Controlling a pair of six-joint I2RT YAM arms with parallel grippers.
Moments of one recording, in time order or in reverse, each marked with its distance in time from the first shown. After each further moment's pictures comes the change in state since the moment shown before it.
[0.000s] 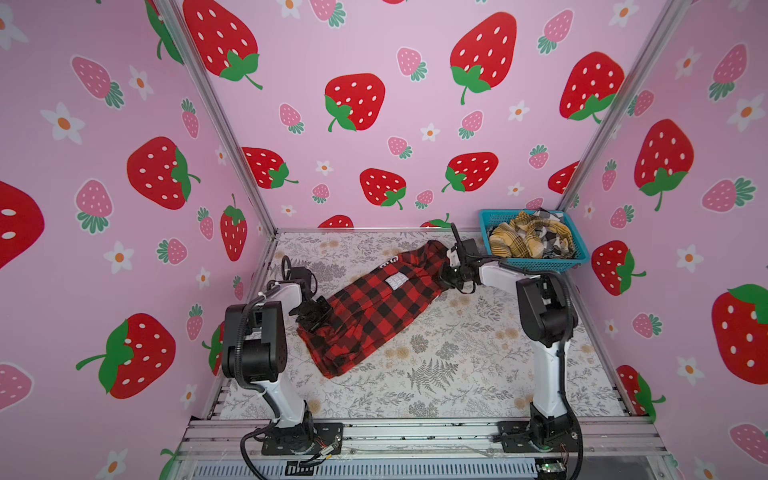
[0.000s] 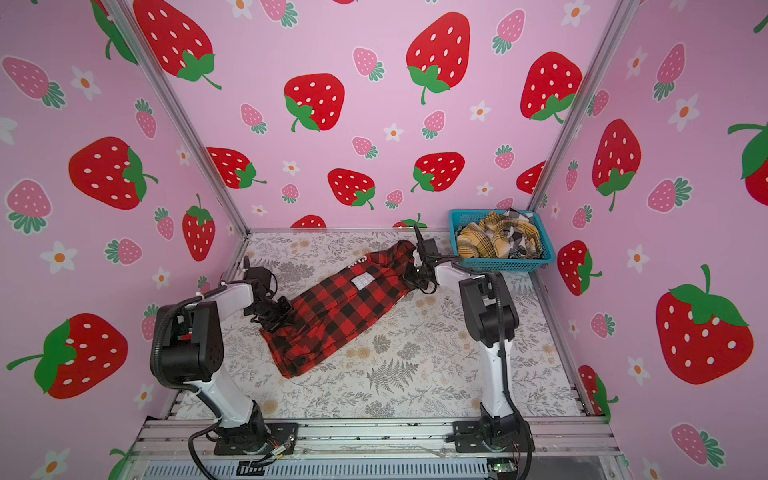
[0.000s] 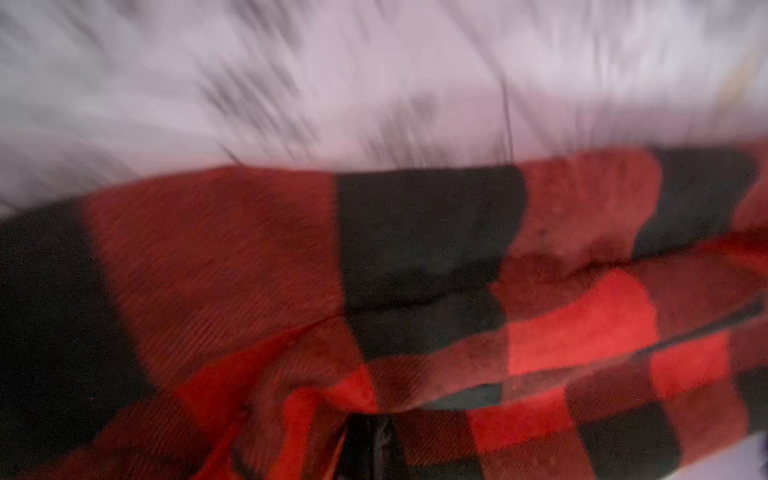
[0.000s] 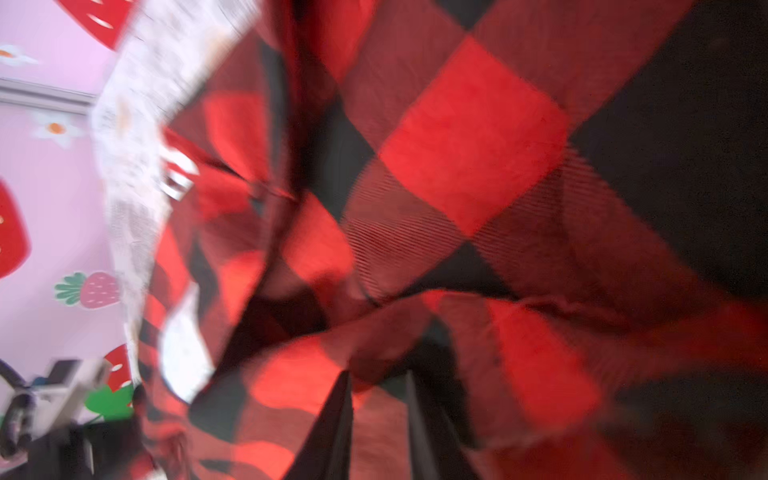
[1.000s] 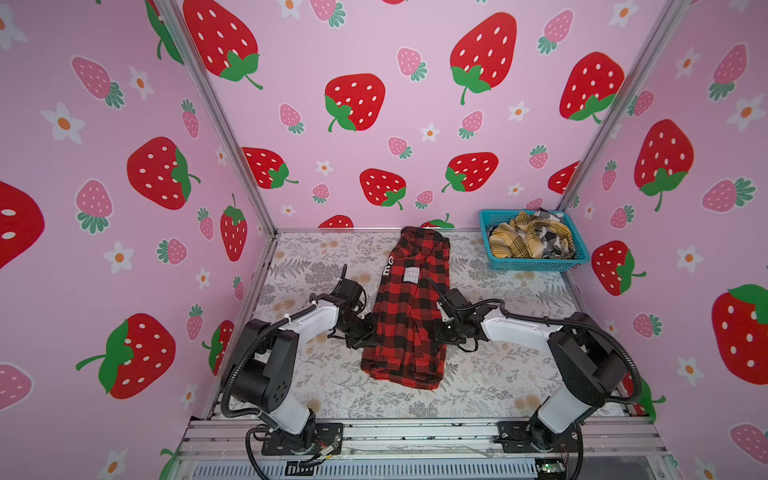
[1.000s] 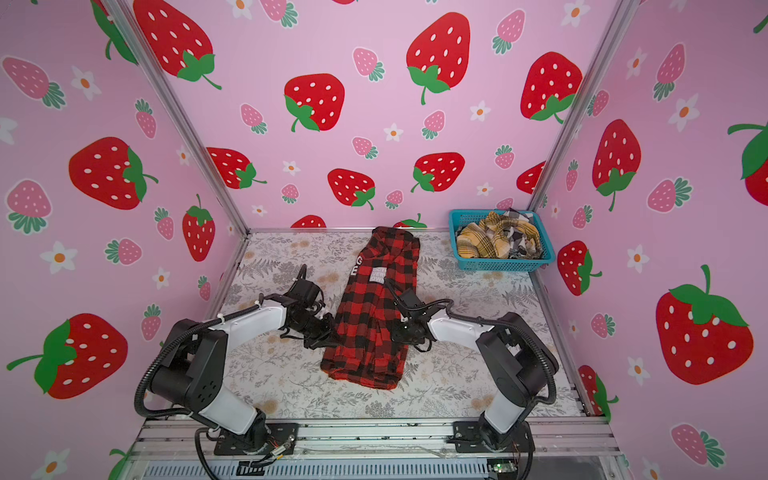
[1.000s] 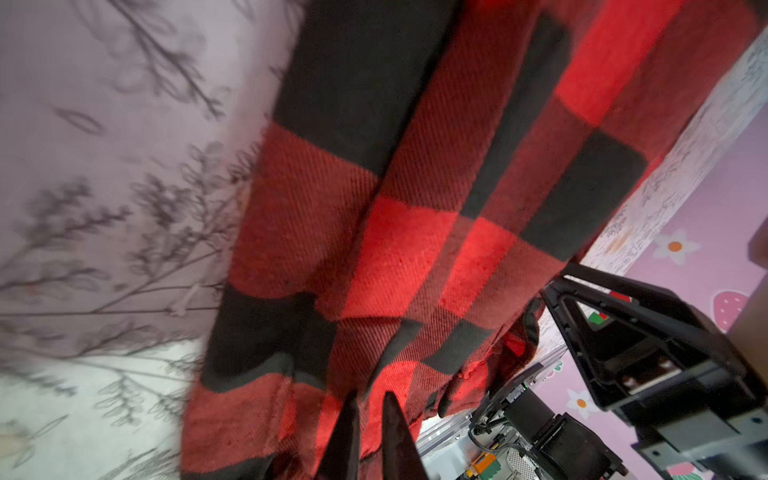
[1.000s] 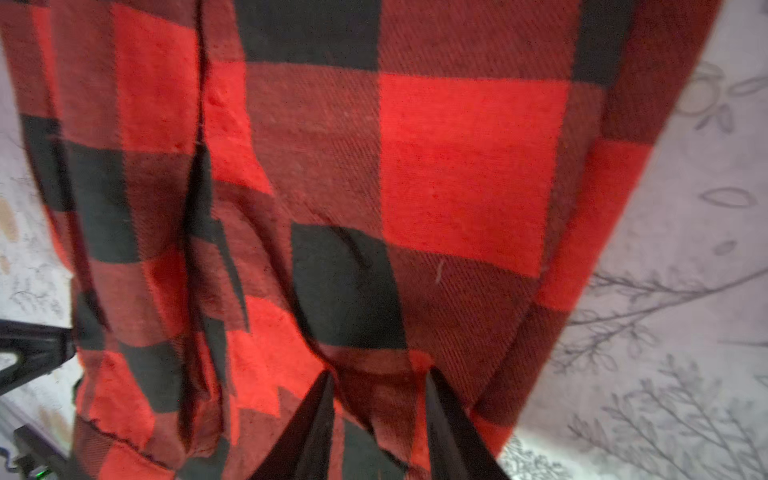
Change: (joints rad) left arm -0.347 -0.118 -0.116 0.089 0.235 -0.073; right arm 0.382 -0.552 -0.741 -0.053 0.298 0.106
